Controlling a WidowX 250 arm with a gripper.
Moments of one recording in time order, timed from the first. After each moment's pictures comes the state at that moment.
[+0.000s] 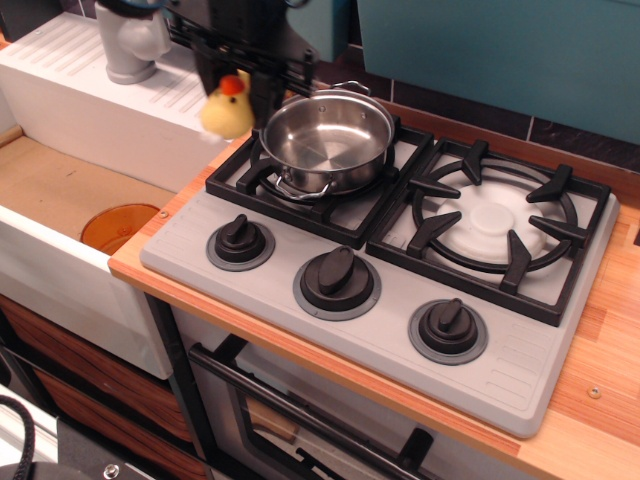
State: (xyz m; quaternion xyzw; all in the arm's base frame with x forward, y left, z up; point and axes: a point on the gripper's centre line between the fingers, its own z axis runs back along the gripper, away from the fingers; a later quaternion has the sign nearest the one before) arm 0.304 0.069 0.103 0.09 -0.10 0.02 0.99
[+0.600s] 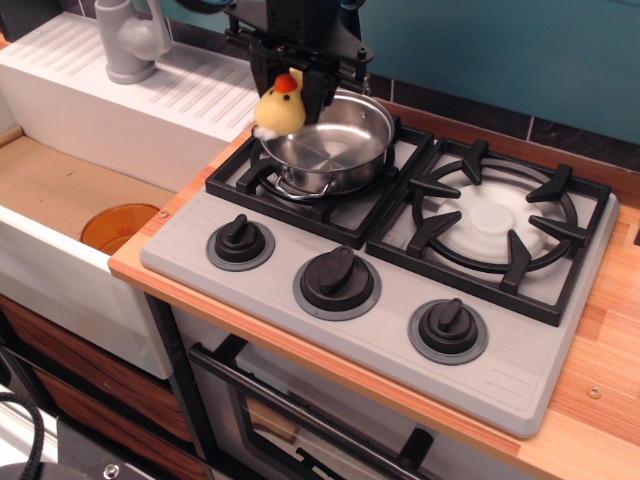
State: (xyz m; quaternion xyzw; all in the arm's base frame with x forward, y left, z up) arm 0.331 0.057 0.100 0.08 -0.11 0.03 0.99
